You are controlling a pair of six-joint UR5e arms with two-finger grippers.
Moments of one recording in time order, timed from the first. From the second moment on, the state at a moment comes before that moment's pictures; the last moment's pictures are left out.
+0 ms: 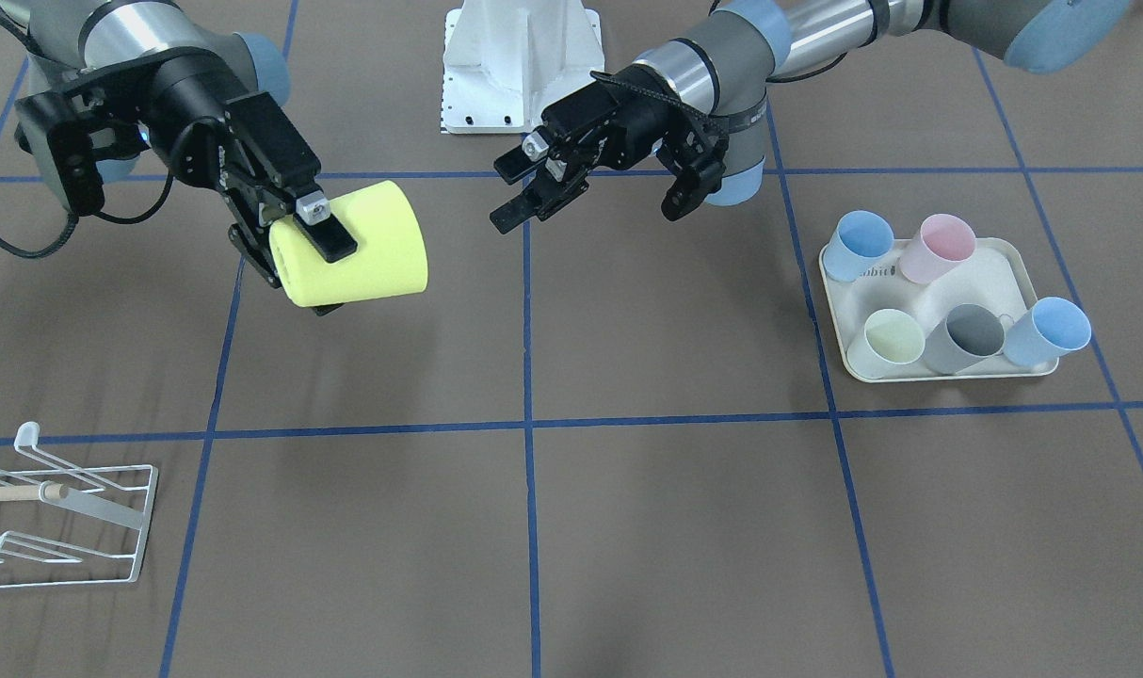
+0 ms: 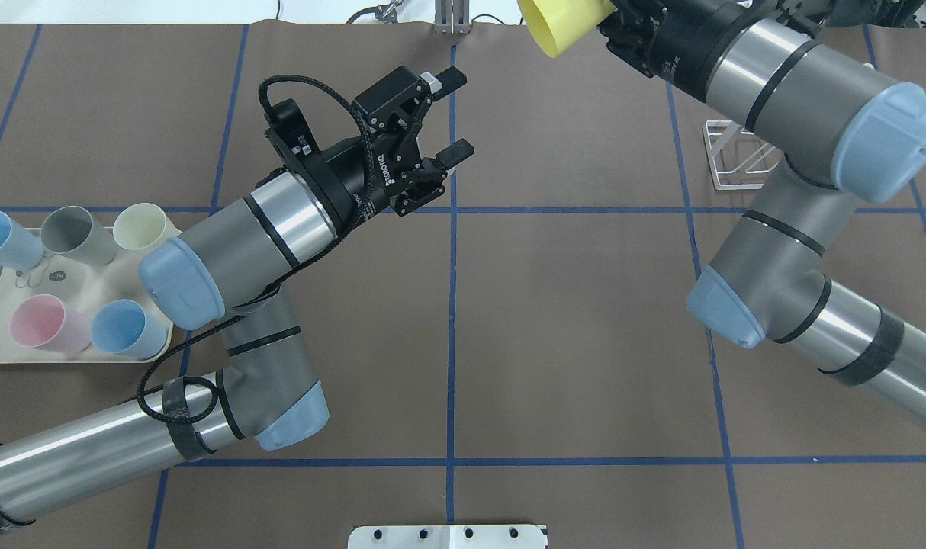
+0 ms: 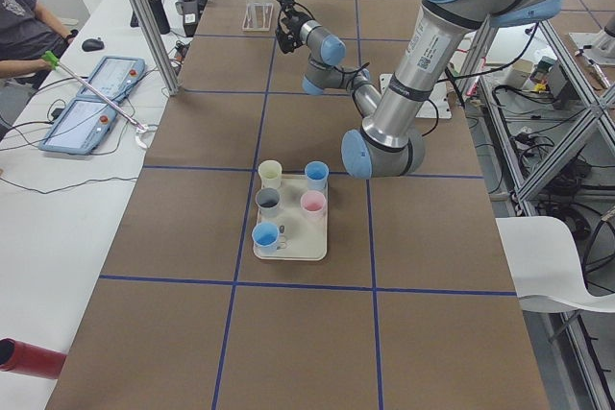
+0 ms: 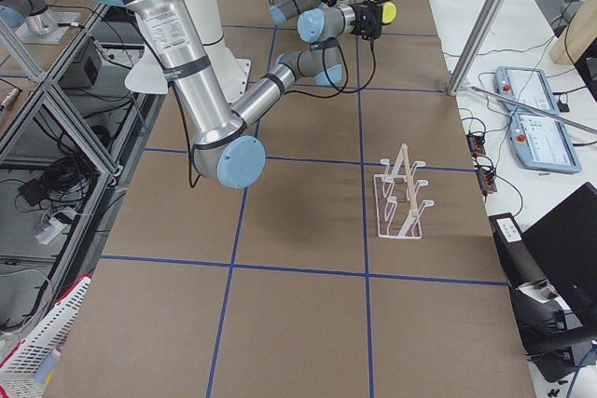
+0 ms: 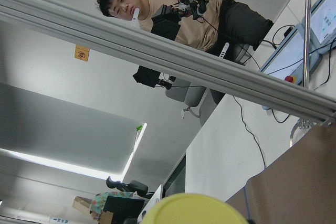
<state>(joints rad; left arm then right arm) -0.50 -2.23 -1.51 -3.16 -1.29 -2.05 0.80 -1.10 1.77 -0.42 1.43 1.75</state>
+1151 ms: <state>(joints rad) -0.60 -2.20 -1.90 -2.30 -1.29 -1.60 1.02 -1.13 1.70 -0.83 1.42 1.20</state>
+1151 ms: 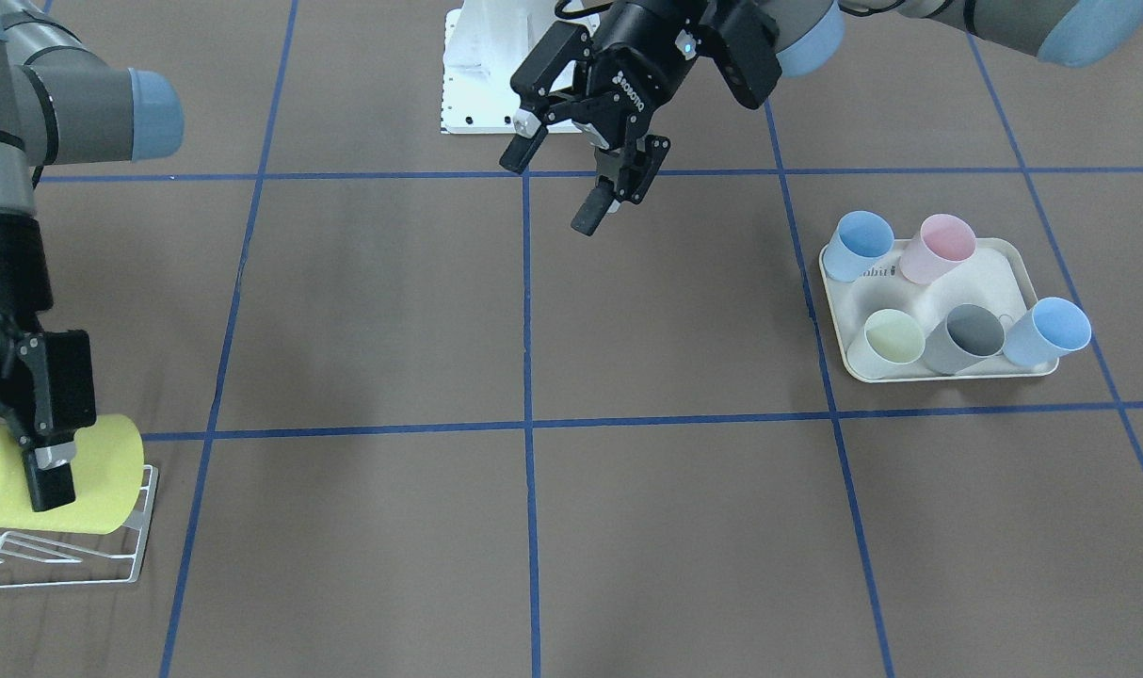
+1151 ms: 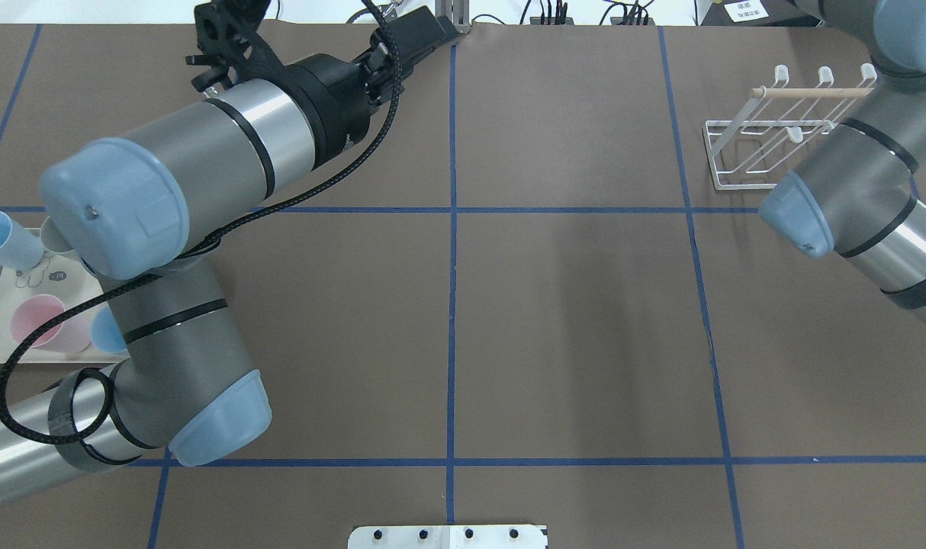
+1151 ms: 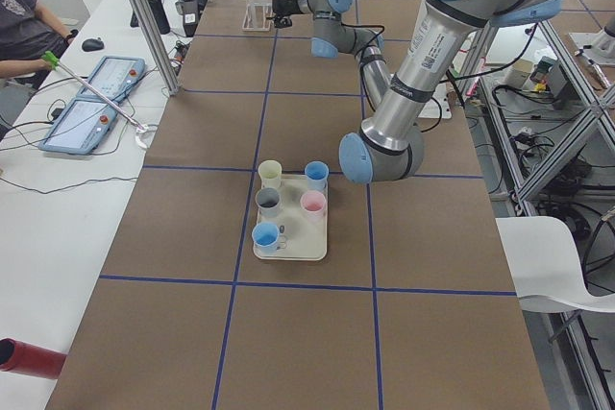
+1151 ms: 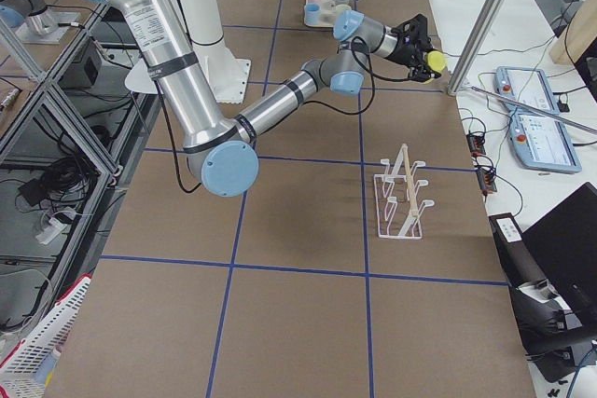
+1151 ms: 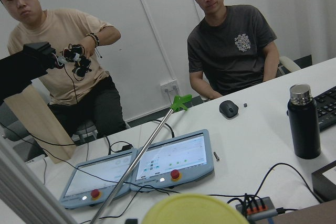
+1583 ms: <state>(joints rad) -0.70 -2.13 -1.91 -2.19 -1.29 -1.45 1.09 -1.20 1.63 -0.82 1.37 1.06</state>
